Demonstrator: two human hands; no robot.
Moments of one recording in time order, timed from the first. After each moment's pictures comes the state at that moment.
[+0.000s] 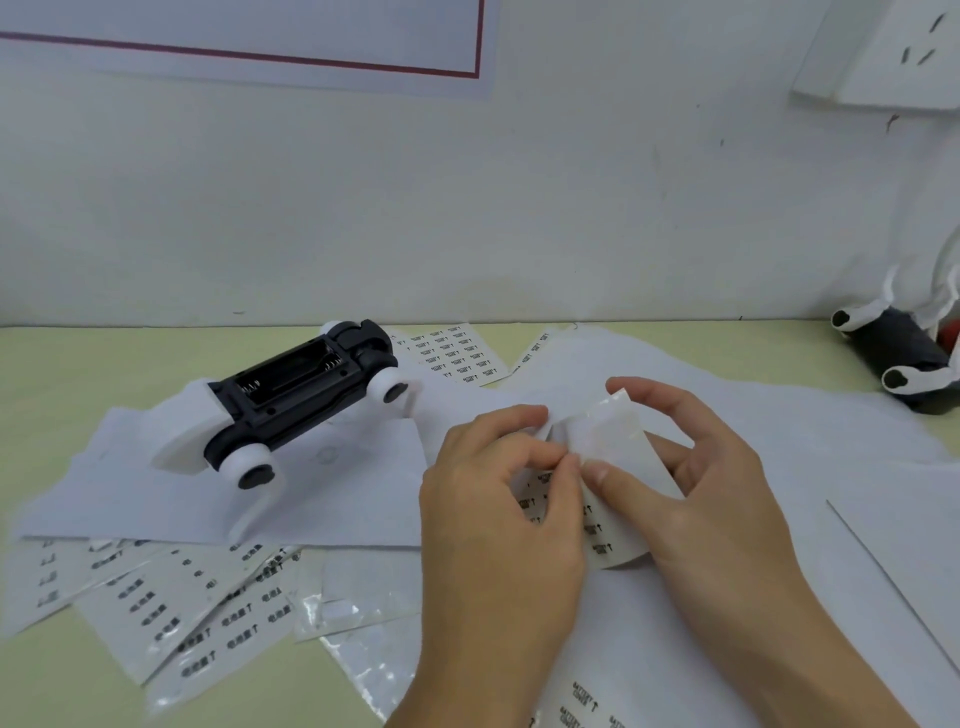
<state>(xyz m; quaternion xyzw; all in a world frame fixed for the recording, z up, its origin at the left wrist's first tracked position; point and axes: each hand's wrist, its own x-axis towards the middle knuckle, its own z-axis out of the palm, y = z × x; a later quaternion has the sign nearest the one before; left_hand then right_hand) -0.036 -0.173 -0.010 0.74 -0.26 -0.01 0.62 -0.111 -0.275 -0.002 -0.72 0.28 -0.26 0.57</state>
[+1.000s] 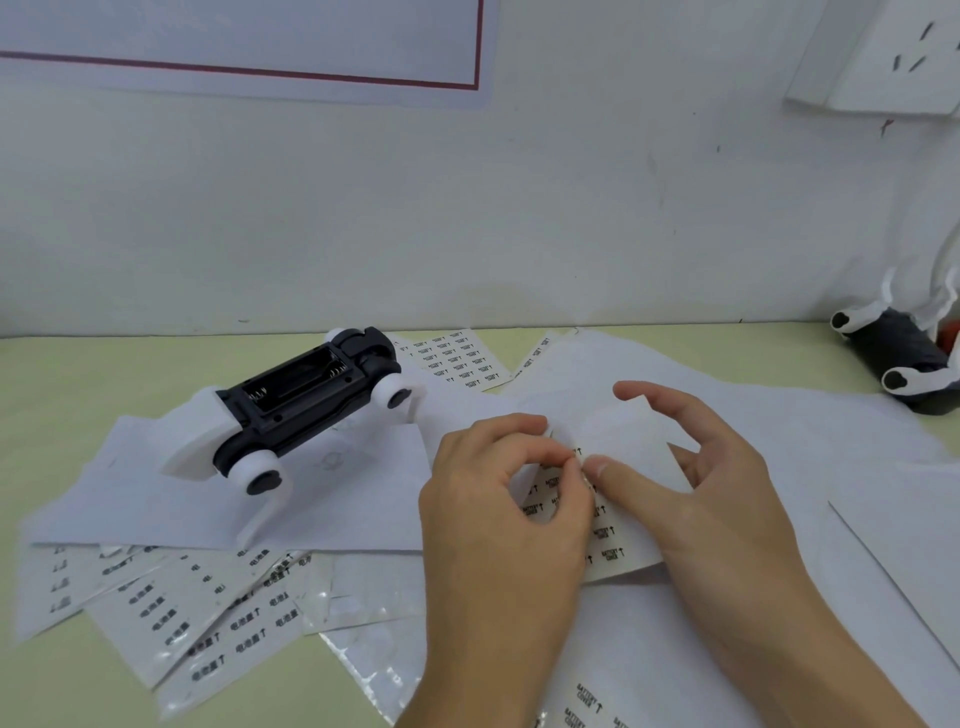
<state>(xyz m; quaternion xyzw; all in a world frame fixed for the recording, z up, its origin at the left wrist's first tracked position) -0.034 -0.175 -0.011 0.74 -0.25 0.01 0.63 -0.110 -0.272 0.004 -0.69 0.30 -0.27 0.60</state>
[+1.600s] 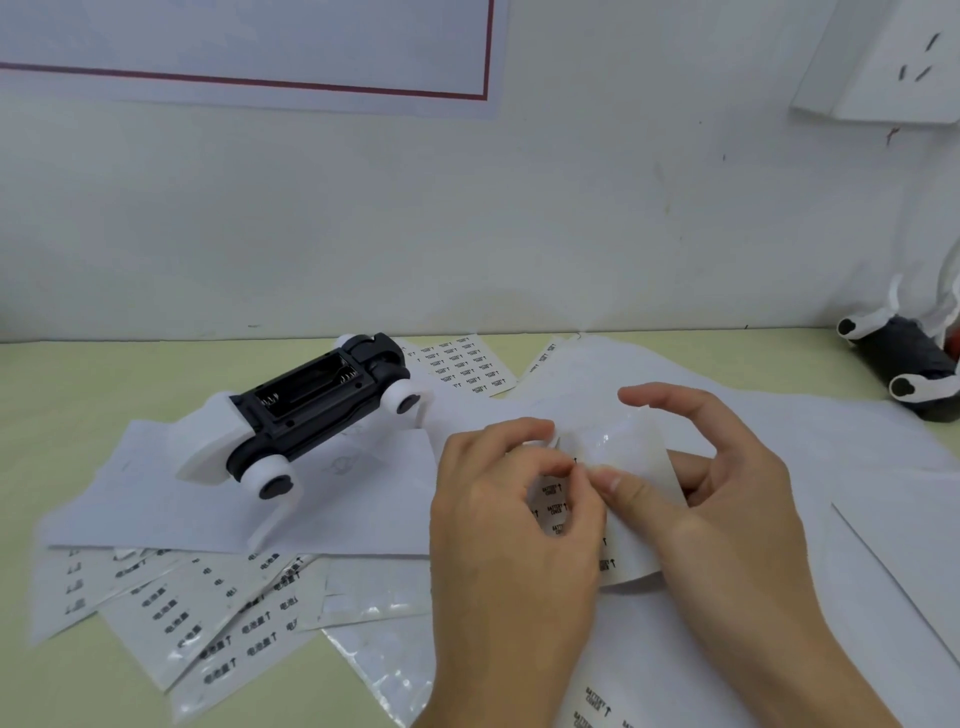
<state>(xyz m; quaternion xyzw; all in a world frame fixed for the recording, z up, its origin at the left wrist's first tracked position) -0.035 -0.175 -0.013 0.76 -0.28 0.09 0.58 -0.111 -0.265 0.009 -0.71 0.28 -0.30 0.57</state>
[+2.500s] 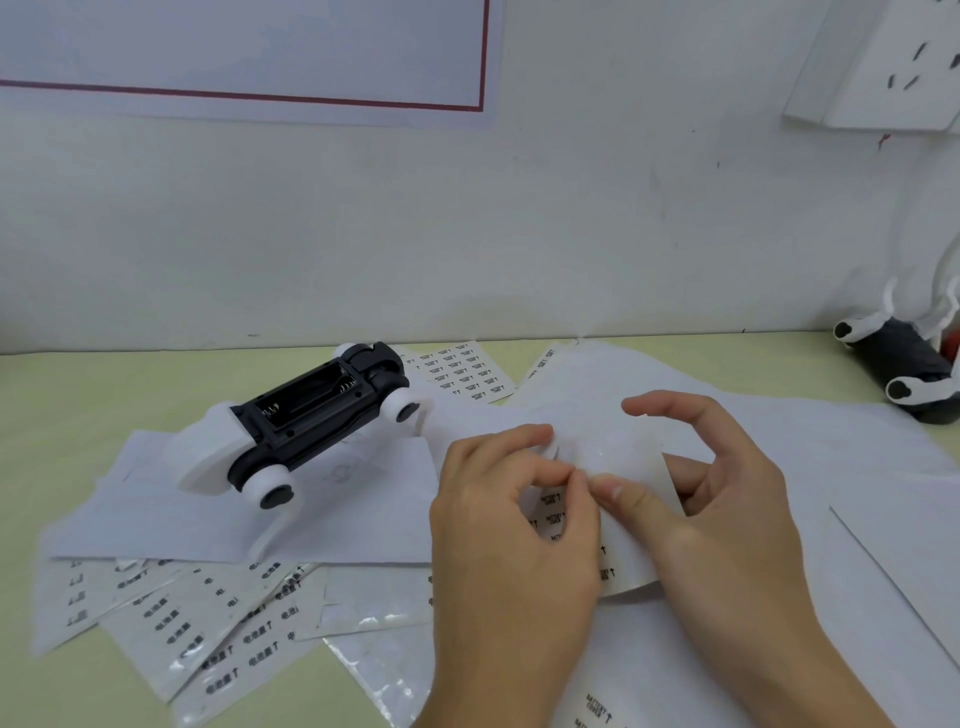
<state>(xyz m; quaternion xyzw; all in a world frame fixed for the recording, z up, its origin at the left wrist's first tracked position) -0.034 -0.174 -0.013 0.74 -0.28 0.05 0.60 -0.112 -0.265 0.008 -0.71 0.28 -0.30 0.57</state>
